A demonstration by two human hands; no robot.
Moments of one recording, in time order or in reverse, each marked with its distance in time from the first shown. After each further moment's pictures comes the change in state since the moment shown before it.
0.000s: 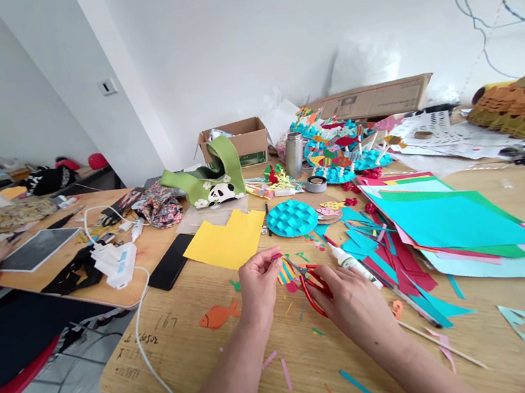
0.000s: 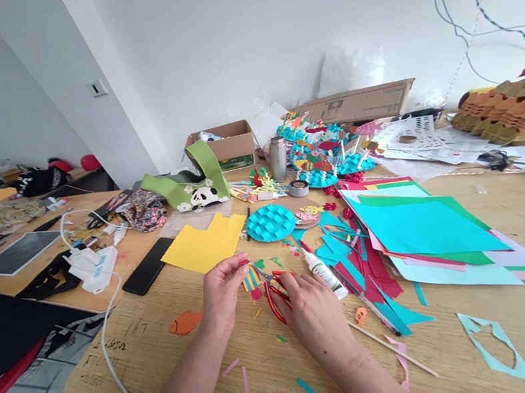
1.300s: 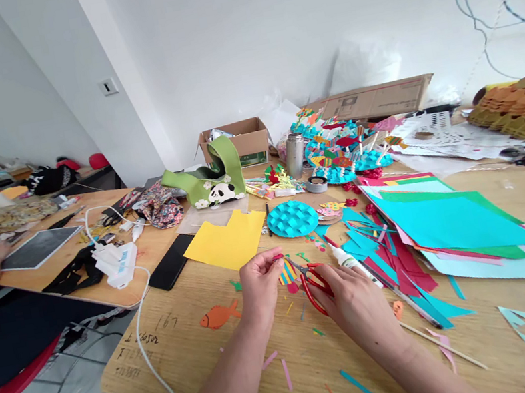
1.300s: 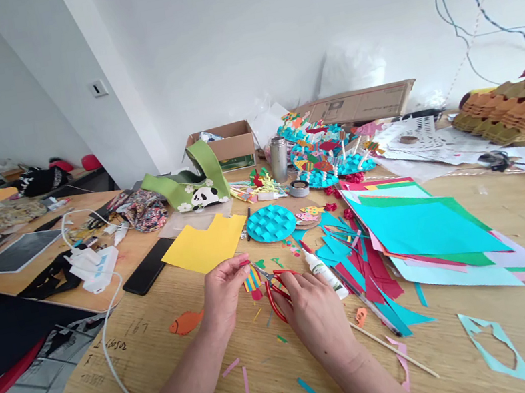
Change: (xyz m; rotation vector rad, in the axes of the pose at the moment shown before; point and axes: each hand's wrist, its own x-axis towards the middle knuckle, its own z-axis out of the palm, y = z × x) left_hand 0.000 -0.001 -0.001 0.018 -0.021 0.007; right_hand 0.001 0.001 0.001 0.048 -0.017 0.018
